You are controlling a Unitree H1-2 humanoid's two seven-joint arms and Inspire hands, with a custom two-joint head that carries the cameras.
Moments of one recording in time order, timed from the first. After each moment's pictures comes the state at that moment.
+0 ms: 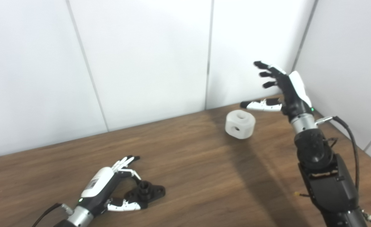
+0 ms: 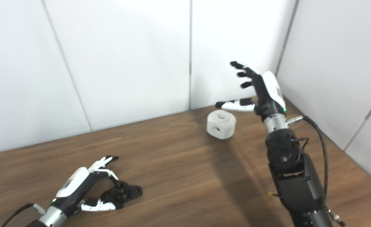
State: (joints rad) left arm -0.46 0.34 -0.48 0.54 0.46 -0.49 0.00; right arm -0.34 -0.45 -0.22 -0.17 -0.41 0.24 -0.07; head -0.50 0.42
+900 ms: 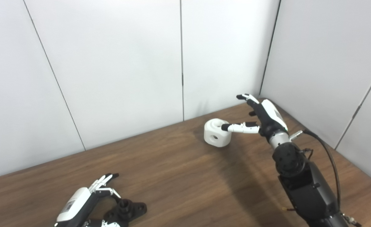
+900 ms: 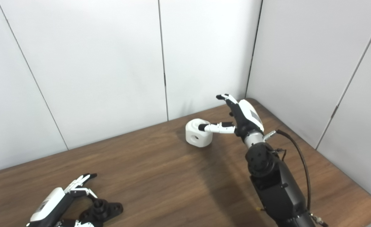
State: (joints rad) left arm -0.48 0.38 -0.57 0.56 0.39 -0.49 0.04; right arm -0.29 -0.46 -0.14 -0.14 -0.45 0.45 0.04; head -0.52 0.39
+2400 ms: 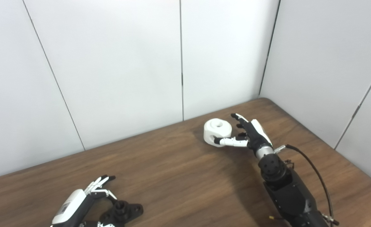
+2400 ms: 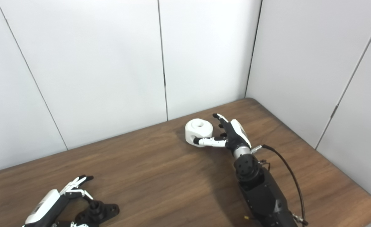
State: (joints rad) left arm -0.47 0.39 -0.55 0.55 0.37 -0.49 0.03; right arm -0.35 -0.40 -0.11 0.18 -0.32 0.34 -0.07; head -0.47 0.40
